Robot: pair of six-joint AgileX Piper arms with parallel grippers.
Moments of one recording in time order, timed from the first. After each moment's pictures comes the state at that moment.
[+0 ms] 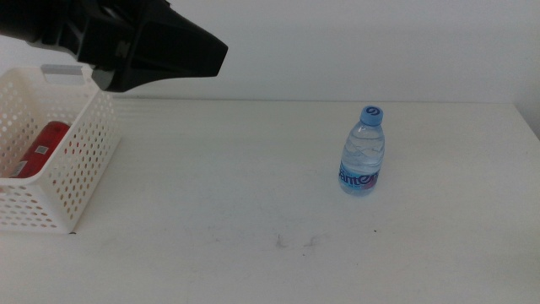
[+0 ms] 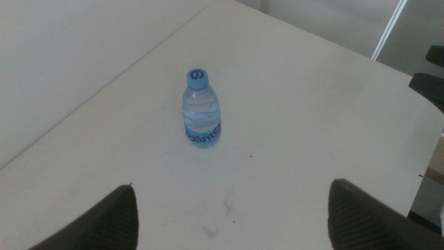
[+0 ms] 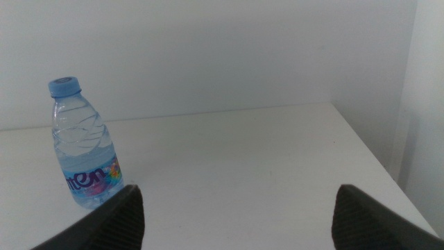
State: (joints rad) left arm -0.33 1.12 -1.45 -0.60 1.14 0.63; right arm -0.02 0.00 0.00 -0.01 0.19 0.09
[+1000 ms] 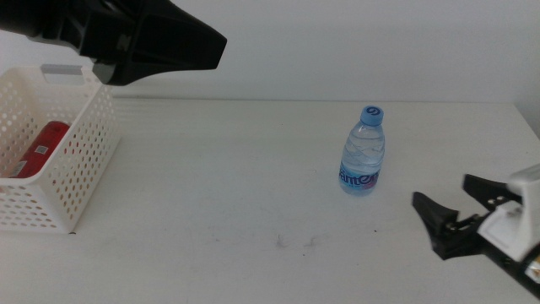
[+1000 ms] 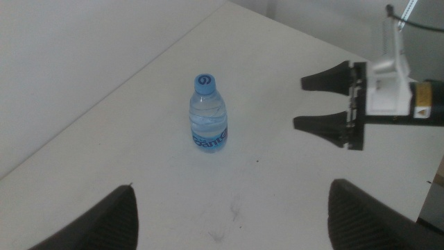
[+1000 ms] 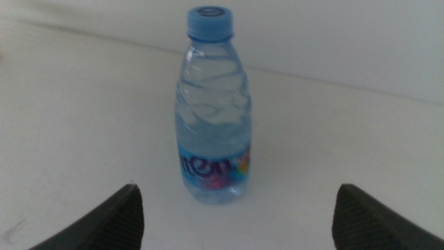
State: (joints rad) left arm -0.33 1.12 -1.45 -0.60 1.12 0.63; right arm 0.26 1.33 -0.22 -0.17 -0.77 0.07
